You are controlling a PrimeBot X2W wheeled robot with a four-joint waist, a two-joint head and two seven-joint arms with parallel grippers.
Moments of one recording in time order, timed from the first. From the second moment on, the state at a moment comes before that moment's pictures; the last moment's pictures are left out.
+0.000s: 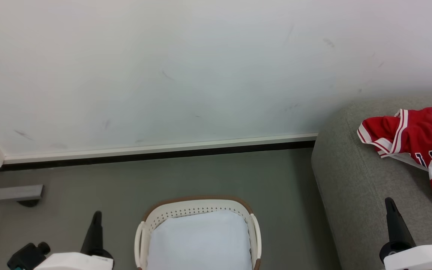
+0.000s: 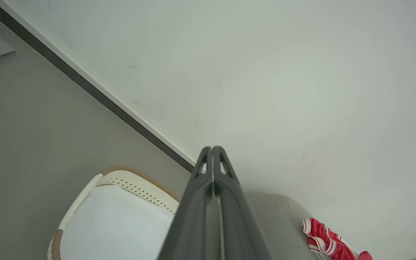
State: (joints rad) left arm -0.09 0.06 0.05 0.30 -0.89 -0.09 -0.08; right arm -0.11 -0.13 0.08 0.28 1.01 0.13 -0.09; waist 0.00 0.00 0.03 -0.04
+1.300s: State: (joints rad) left arm -0.10 0.05 0.08 0.27 -1.28 -0.11 0.03; right arm -0.11 -0.09 -0.02 0.26 1.35 0.13 0.02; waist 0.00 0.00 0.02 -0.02
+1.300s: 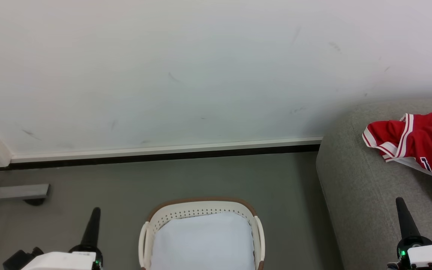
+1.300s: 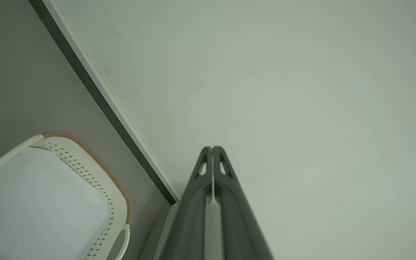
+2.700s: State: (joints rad) left arm -0.10 0.05 0.11 0.25 -1.59 -0.13 0.11; right arm -0.11 -0.06 -0.10 0.25 1.60 0.13 0.10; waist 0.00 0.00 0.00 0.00
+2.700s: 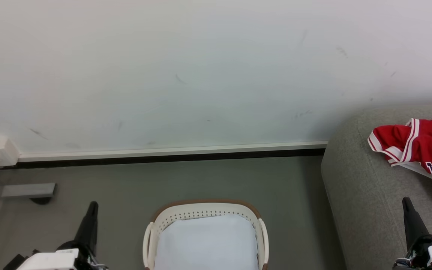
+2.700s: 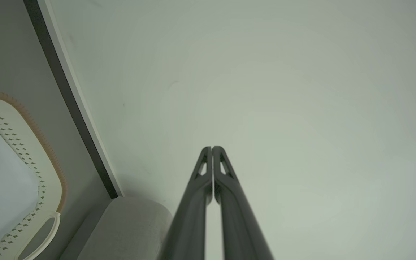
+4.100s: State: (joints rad) left arm -0.10 0.05 0.11 0.25 -1.61 -0.13 0.11; right arm -0.11 -0.05 -0.11 0.25 1.62 0.13 0.11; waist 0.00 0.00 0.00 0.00
